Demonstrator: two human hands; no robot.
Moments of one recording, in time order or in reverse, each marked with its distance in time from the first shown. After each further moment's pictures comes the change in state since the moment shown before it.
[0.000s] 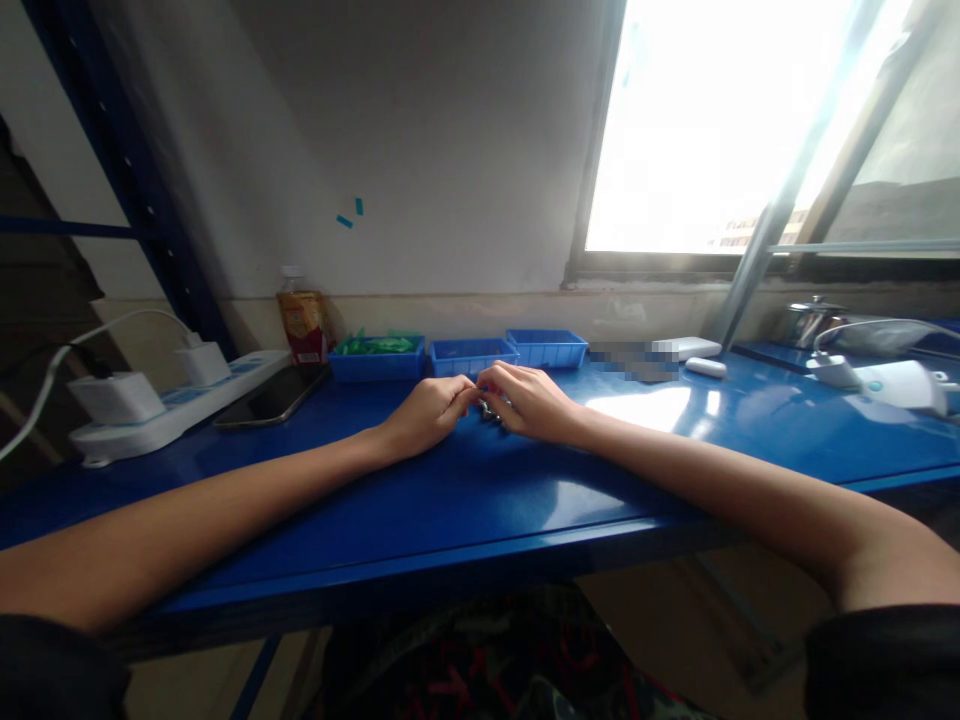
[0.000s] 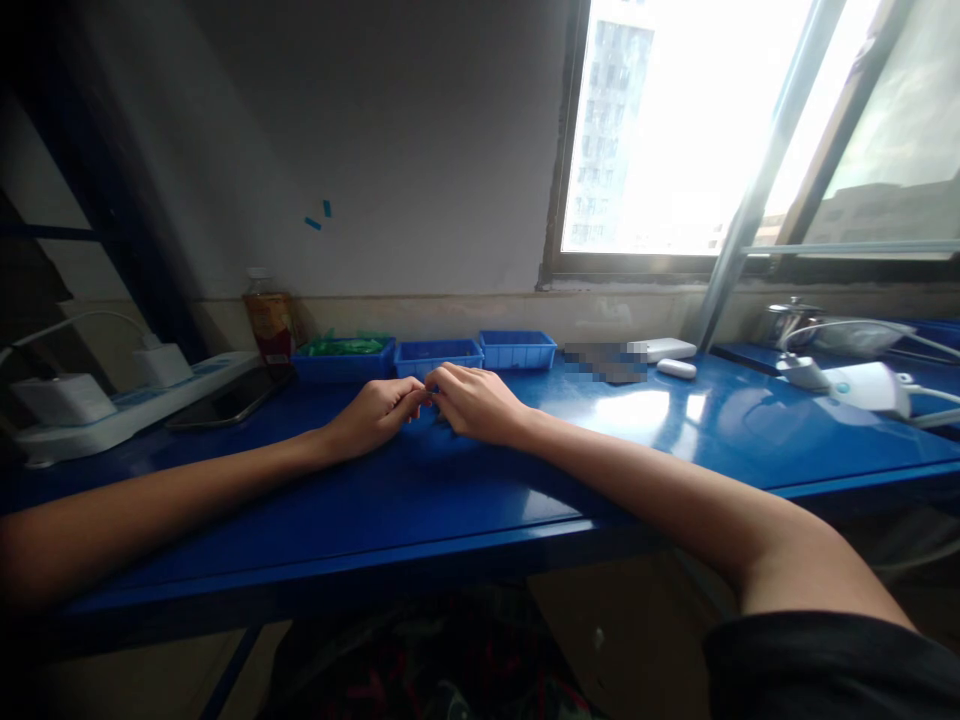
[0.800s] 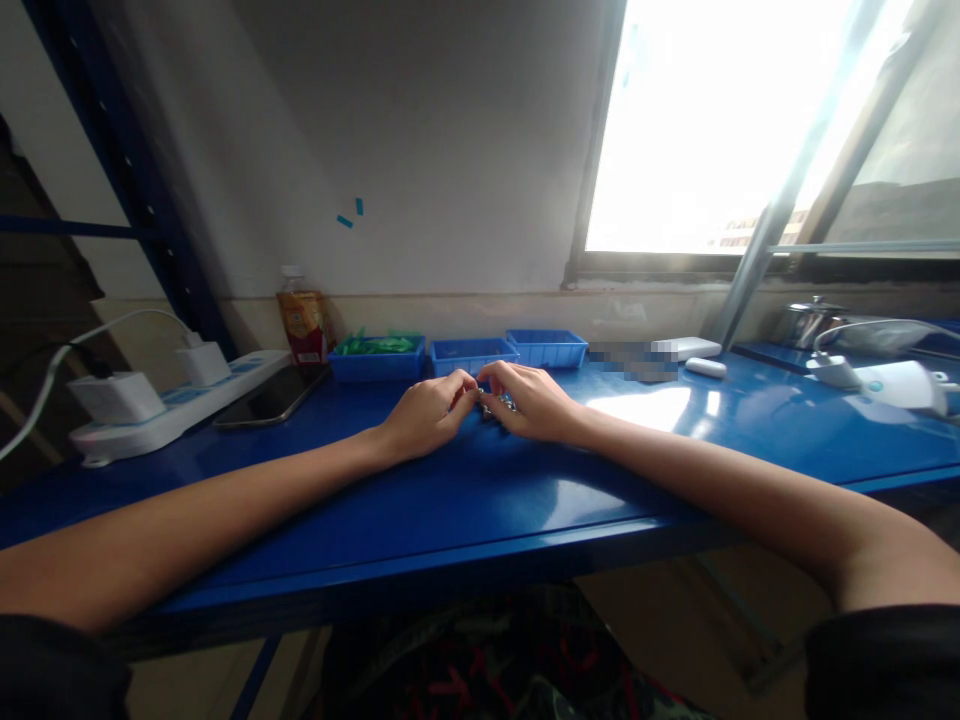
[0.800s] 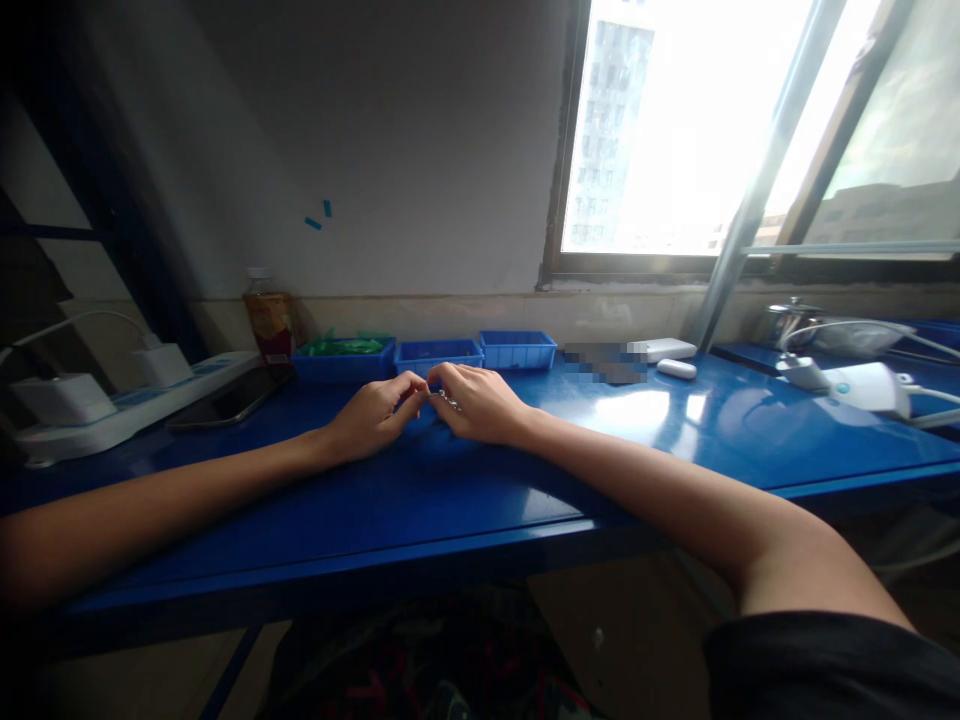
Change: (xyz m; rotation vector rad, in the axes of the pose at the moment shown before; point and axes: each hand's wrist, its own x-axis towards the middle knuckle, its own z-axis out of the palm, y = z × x) left_hand -0.003 0.003 0.001 0.152 0.032 -0.050; right_hand 0.000 -0.002 -0.003 0.019 -0.022 0.067
